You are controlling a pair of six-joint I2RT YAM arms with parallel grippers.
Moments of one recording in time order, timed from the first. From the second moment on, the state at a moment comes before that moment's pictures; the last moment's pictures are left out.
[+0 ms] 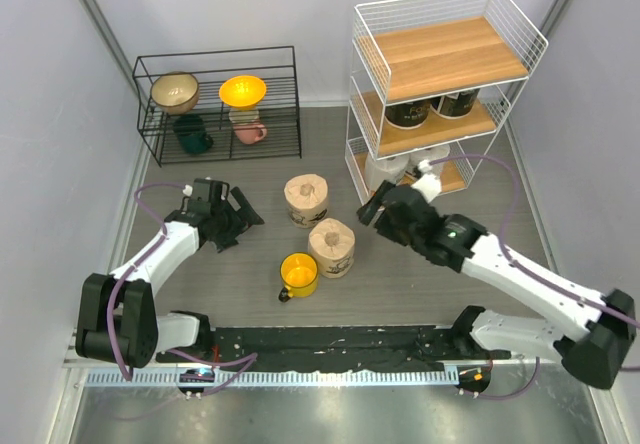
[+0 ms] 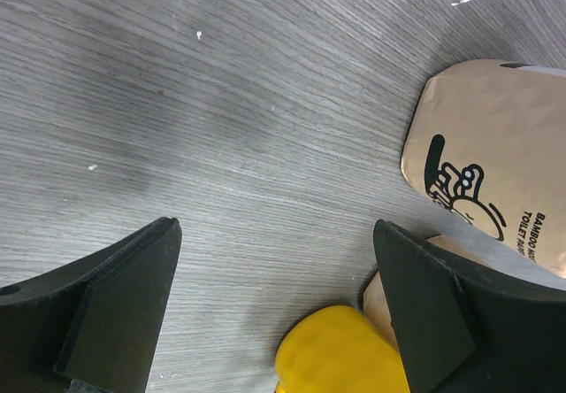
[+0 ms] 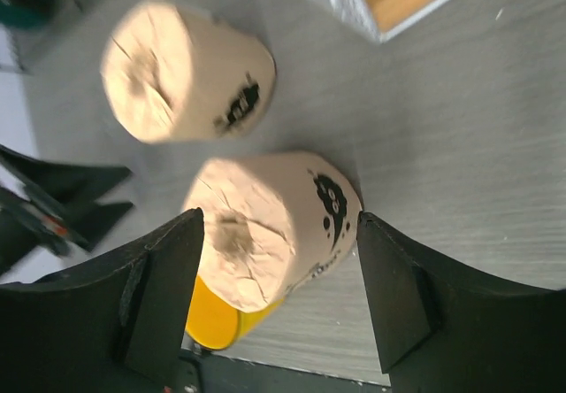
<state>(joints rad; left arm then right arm) -0.18 1.26 0.68 -0.38 0.11 -0.80 0.78 1.02 0.92 -0.58 0.40 1.10</state>
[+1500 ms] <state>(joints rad) -0.18 1.26 0.68 -0.39 0.11 -0.80 0.99 1.27 0.93 -0.54 0.51 1.07</state>
